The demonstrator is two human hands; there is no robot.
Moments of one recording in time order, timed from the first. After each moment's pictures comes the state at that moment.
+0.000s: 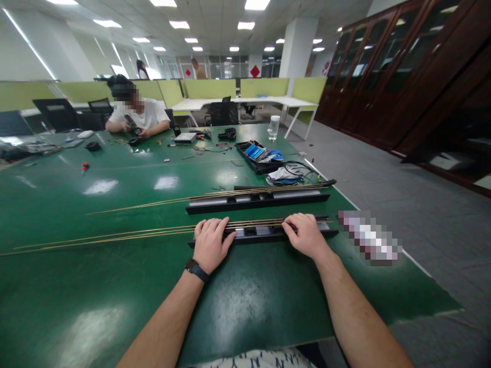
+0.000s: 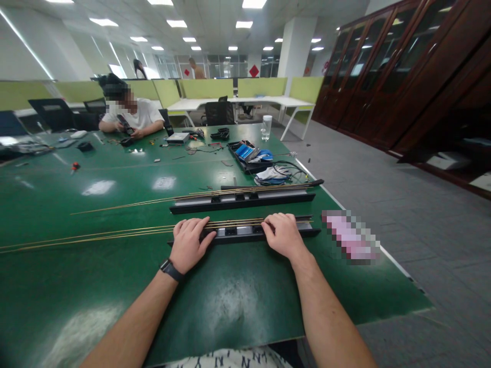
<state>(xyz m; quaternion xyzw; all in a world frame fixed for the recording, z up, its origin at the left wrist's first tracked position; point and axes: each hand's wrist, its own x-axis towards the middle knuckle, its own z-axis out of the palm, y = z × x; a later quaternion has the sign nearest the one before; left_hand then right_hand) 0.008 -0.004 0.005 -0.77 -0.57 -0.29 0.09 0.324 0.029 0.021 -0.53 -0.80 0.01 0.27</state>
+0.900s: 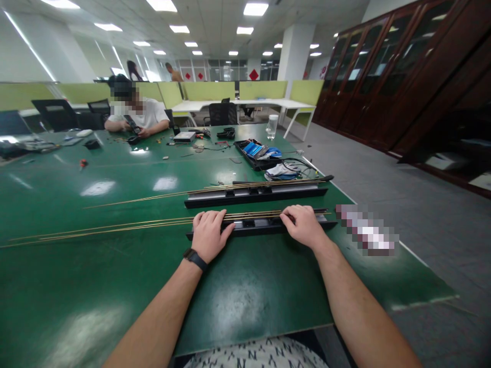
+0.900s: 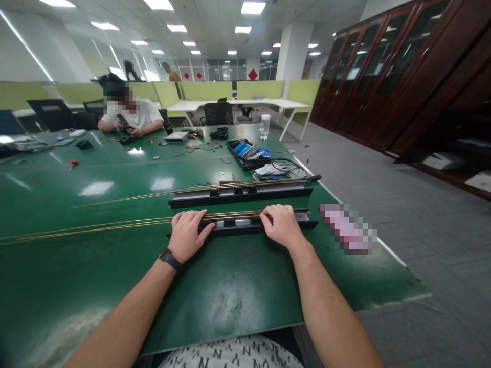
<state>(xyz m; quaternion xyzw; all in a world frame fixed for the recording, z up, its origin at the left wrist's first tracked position) 0.008 0.001 0.003 -0.77 -0.56 -0.29 0.12 0.323 0.033 0.023 -0.53 -0.80 0.00 0.28</state>
